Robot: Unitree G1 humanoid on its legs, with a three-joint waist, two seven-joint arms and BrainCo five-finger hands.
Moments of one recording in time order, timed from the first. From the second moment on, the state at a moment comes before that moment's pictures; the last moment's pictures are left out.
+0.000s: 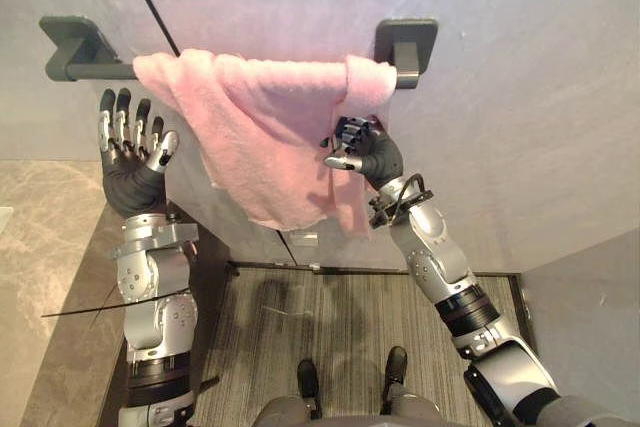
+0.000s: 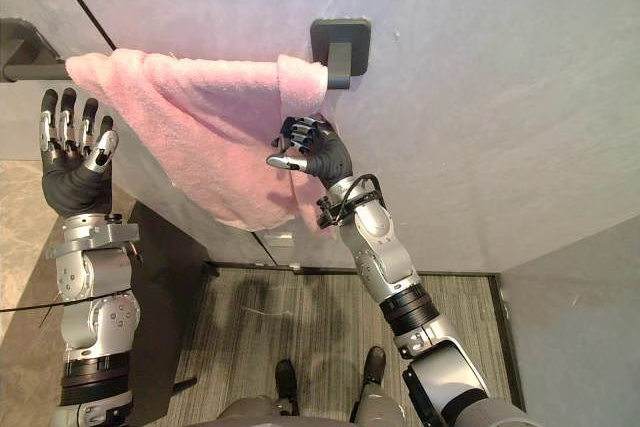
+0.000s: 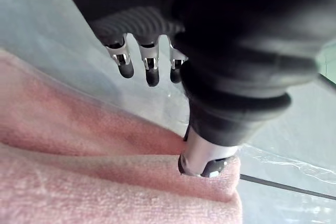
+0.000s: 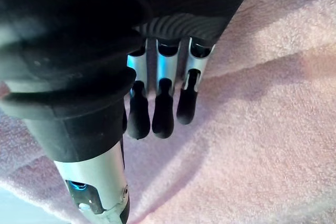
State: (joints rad) left arm -0.02 0.17 0.31 -0.35 -0.56 -0.24 0.01; right arm -0.48 -0.12 0.24 0.11 0.57 -0.16 0.14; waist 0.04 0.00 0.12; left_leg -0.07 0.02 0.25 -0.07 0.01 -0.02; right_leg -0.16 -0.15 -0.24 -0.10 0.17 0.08
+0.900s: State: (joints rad) left arm 0.40 0.37 0.14 -0.73 -1.04 -0.11 -0.42; right arm -0.38 -0.21 0.17 0.09 0.52 -0.17 0.18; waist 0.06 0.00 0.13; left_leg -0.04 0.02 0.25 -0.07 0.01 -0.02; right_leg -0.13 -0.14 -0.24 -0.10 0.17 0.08
